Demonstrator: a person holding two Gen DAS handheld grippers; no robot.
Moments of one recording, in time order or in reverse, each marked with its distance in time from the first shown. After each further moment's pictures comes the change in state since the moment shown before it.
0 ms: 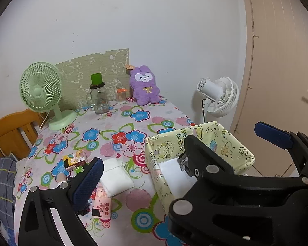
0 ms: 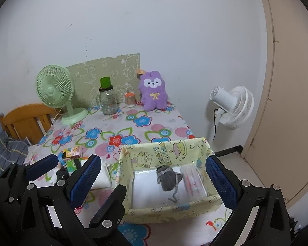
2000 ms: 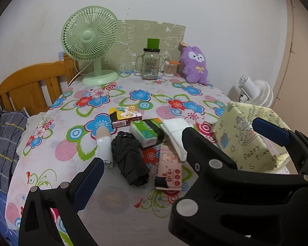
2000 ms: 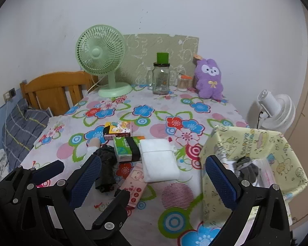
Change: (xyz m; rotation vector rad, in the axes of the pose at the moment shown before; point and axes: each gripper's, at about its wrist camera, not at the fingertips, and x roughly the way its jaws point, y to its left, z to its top) left arm 0.025 0.134 -0.079 -0.221 0.083 0.103; right arm 0.063 0.140 -0.051 -0.180 0.059 0.175
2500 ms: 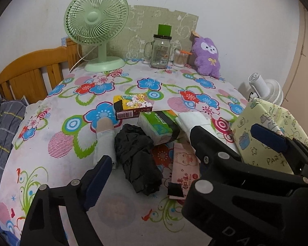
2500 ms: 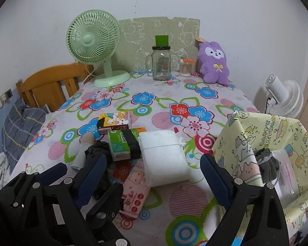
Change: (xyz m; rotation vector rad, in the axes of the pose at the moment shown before) left arm 0.040 0.016 0.000 -0.046 0.062 0.017; right arm 0.051 -0.002 -0.003 0.047 0.078 0.013
